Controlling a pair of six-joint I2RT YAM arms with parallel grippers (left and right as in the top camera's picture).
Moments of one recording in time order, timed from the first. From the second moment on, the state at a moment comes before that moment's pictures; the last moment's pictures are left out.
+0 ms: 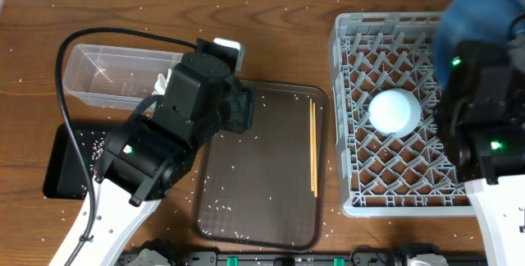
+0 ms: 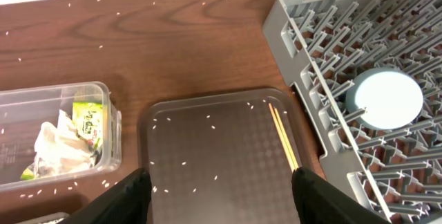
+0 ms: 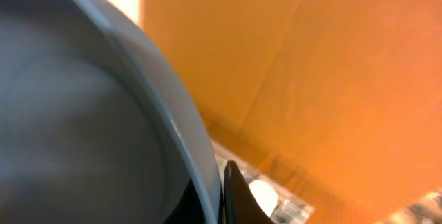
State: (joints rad) left arm -0.57 1.20 1.44 -0.97 -0.10 -0.27; right arm 0.08 1.16 1.24 -0.56 1.16 0.20
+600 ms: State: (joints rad) left arm -0.57 1.20 1.44 -0.98 -0.09 -0.25; right arm 0.03 1.53 1.24 -0.25 1.27 -0.51
